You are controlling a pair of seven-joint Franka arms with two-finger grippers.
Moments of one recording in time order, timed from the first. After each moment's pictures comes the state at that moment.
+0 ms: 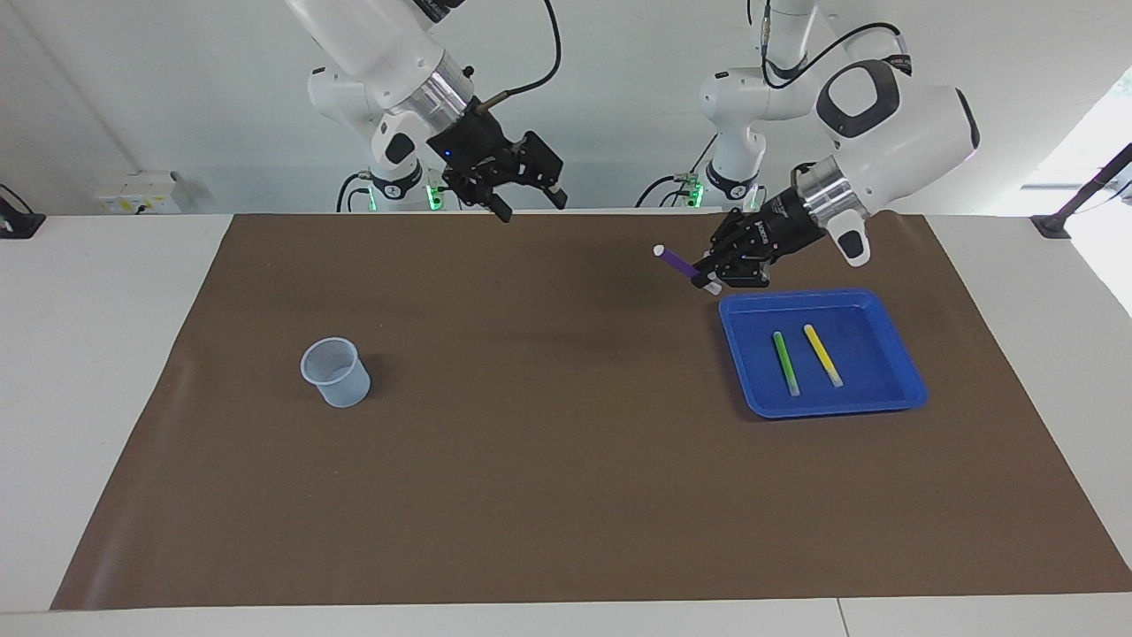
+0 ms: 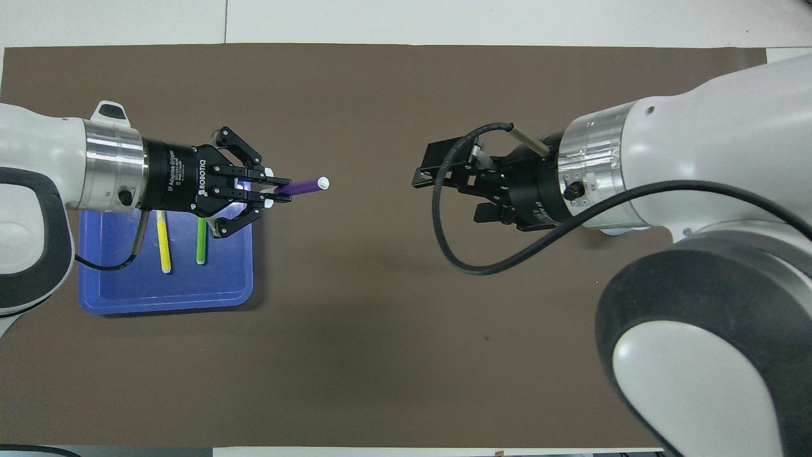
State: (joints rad) left arm -0.05 -0.02 -0.21 -1.89 -0.82 1.95 -1.45; right arm 0.03 0.02 0.38 -1.63 0.58 1.93 0.64
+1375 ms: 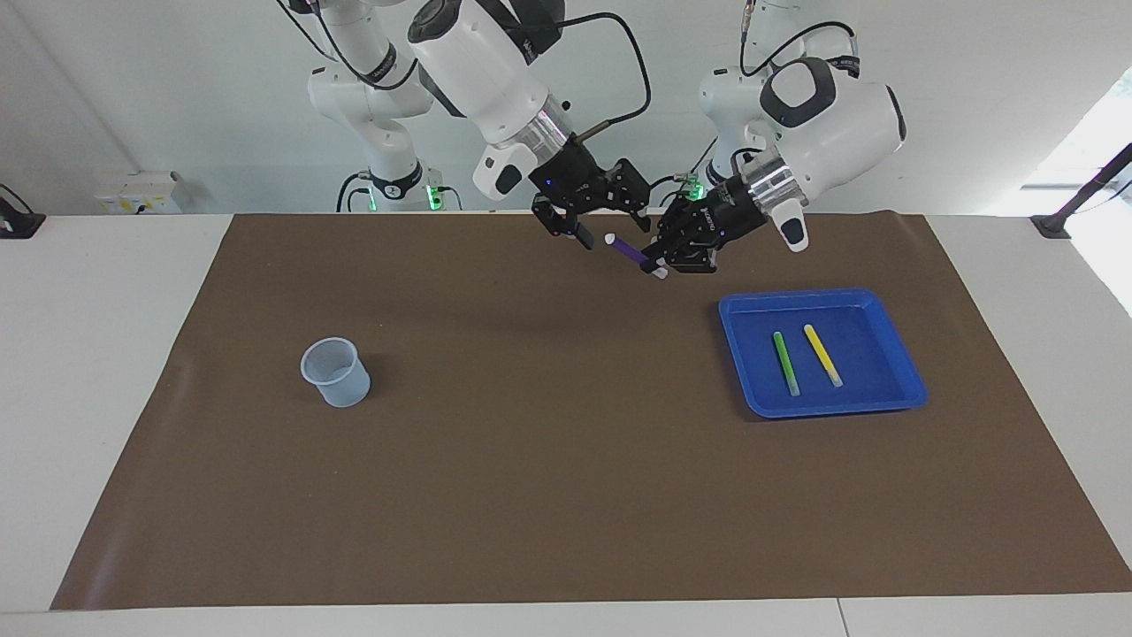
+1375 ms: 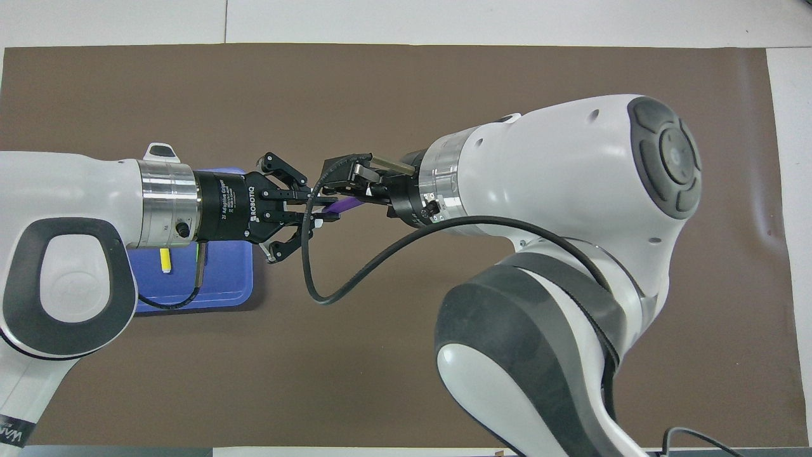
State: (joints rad) left arm -0.14 -0.09 -0.21 -2.01 -0.96 2.08 -1.55; right arm 0.04 0.16 0.57 -1.60 0.43 2.15 0.67
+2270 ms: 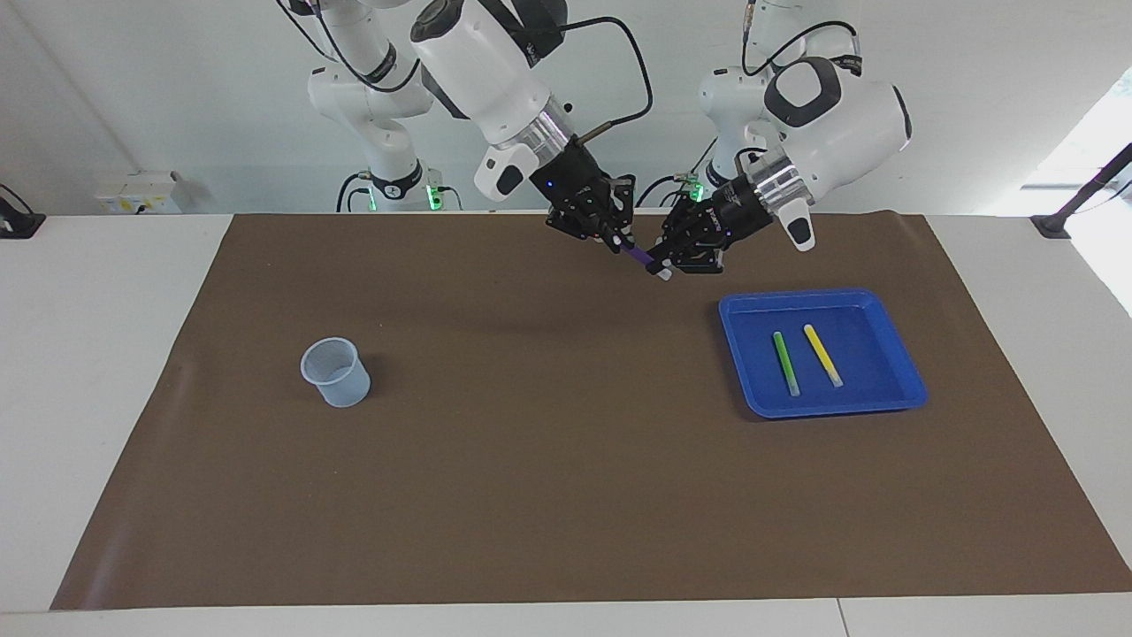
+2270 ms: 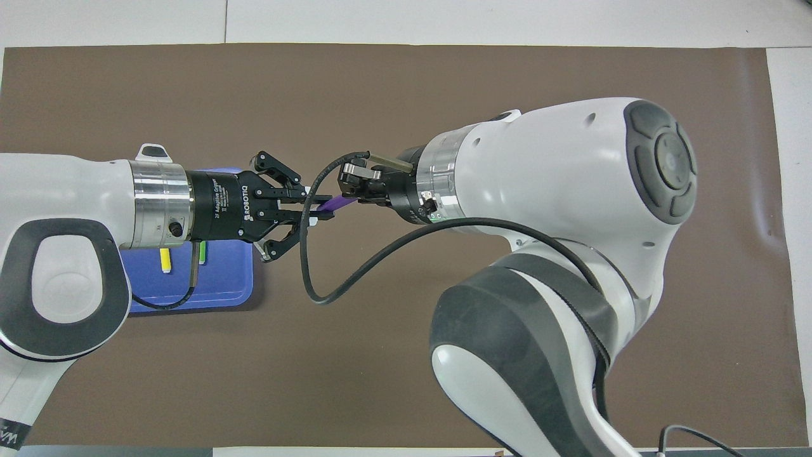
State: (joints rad) left arm -0.14 -0.10 -0.20 -2.02 -0.97 2.09 -1.56; right arm 0.04 0.17 0.57 -1.60 0.40 2.18 0.67
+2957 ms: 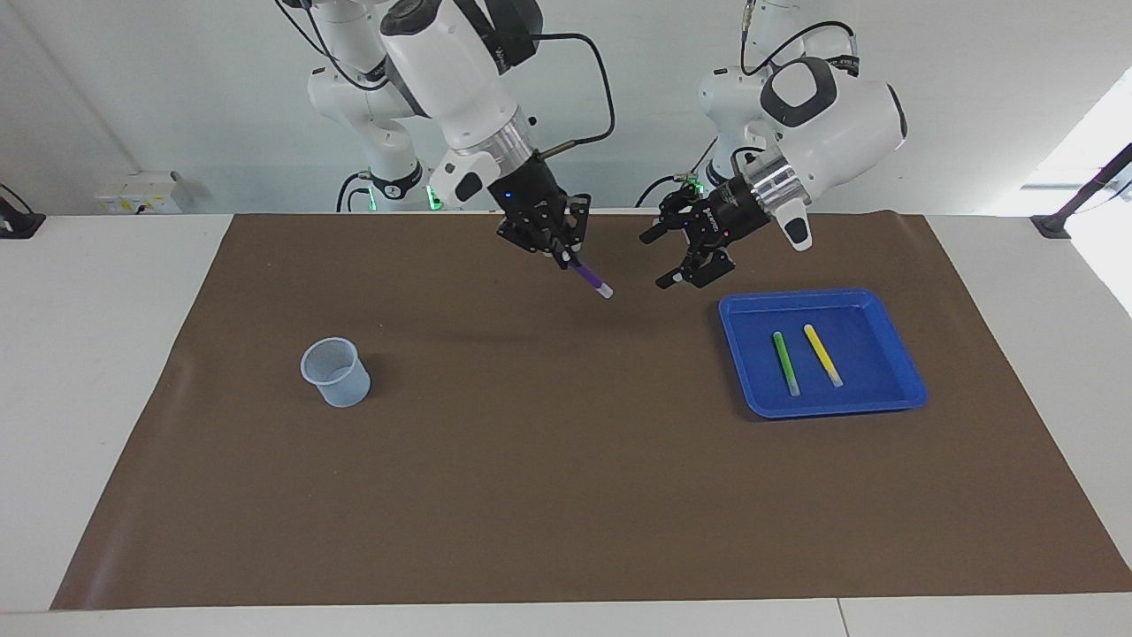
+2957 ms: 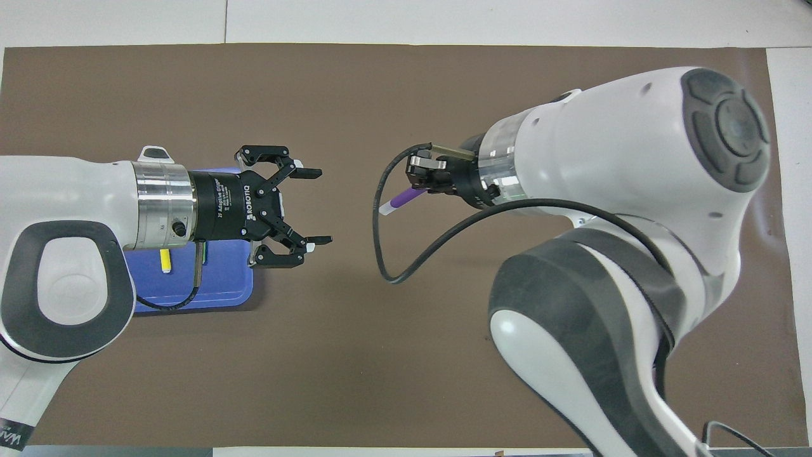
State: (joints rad) left arm -0.15 -0.10 -0.20 -2.03 -0.97 2.11 -1.58; right arm 0.04 0.11 0.42 -1.63 0.30 2.04 0.56
